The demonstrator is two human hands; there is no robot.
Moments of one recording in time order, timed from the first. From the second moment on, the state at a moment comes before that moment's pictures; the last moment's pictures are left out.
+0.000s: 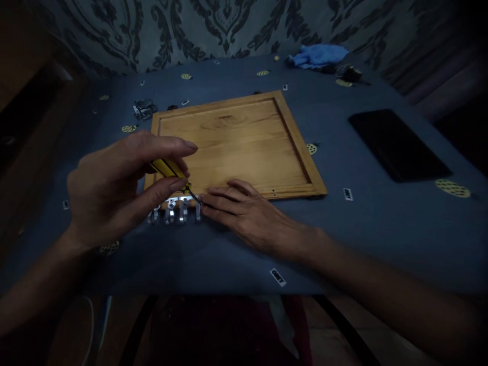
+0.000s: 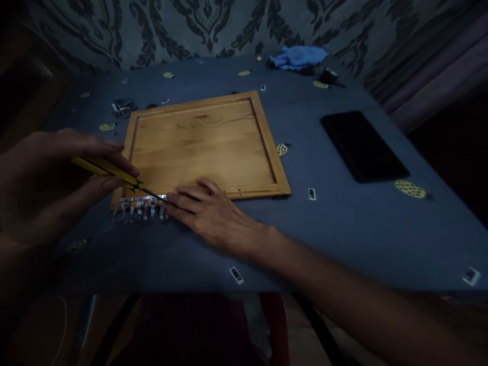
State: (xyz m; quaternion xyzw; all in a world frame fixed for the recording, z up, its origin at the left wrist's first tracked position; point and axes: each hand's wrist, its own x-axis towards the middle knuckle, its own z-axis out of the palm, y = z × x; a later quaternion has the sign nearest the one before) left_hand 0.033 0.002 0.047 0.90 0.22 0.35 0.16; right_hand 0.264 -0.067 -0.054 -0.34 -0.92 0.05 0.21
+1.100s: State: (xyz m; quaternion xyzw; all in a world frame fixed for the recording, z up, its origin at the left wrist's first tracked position) left_hand 0.034 0.000 0.043 0.91 0.21 0.33 0.14; right_hand 0.264 -0.067 -0.052 -0.34 -0.92 0.06 0.19
